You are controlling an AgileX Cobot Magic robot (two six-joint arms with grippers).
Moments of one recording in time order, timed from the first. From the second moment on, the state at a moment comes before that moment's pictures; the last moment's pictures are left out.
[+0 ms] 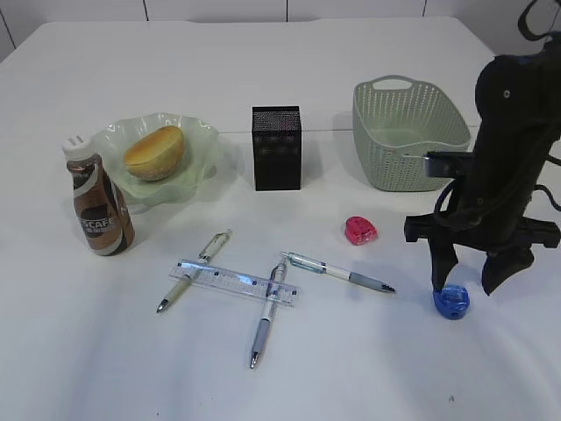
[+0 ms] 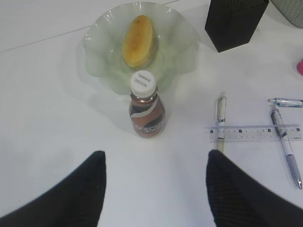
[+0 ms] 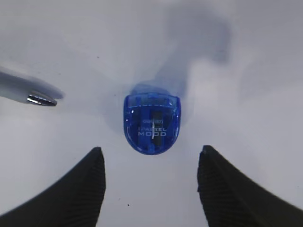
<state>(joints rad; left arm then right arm) -0.19 1.08 -1.07 -0.05 0.82 0.08 0.18 1.91 -1.24 0.03 1.03 0.31</state>
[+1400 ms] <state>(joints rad) -0.19 1.08 -1.07 -0.02 0.82 0.08 0.18 1.99 -1.24 0.04 0.97 0.31</state>
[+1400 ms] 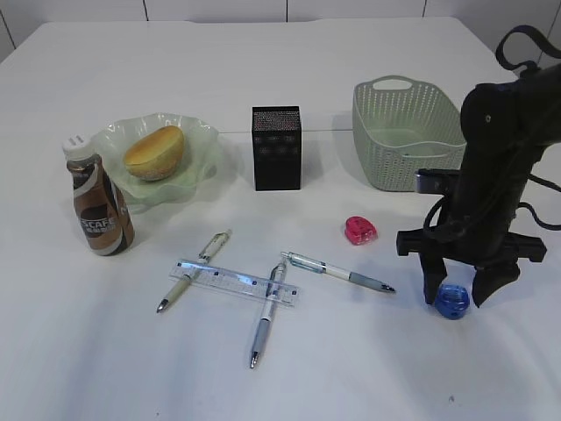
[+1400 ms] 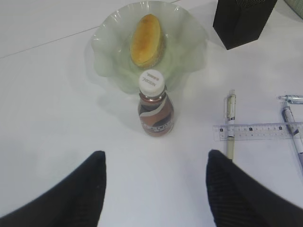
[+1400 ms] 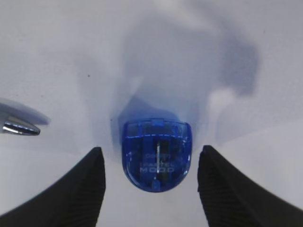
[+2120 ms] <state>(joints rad) -0.19 1.10 -1.07 -0.02 0.82 0.08 0.18 2.01 -1.24 0.03 0.98 0.31</state>
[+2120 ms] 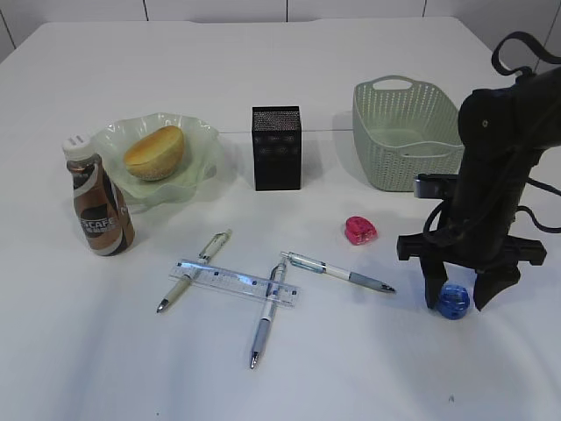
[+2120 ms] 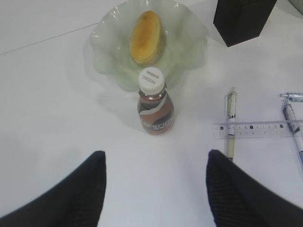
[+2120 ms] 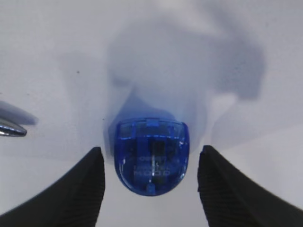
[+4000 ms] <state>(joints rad) -0.19 1.10 -1.07 -0.02 0.82 0.08 0.18 2.01 -1.24 0.02 0.96 0.32</state>
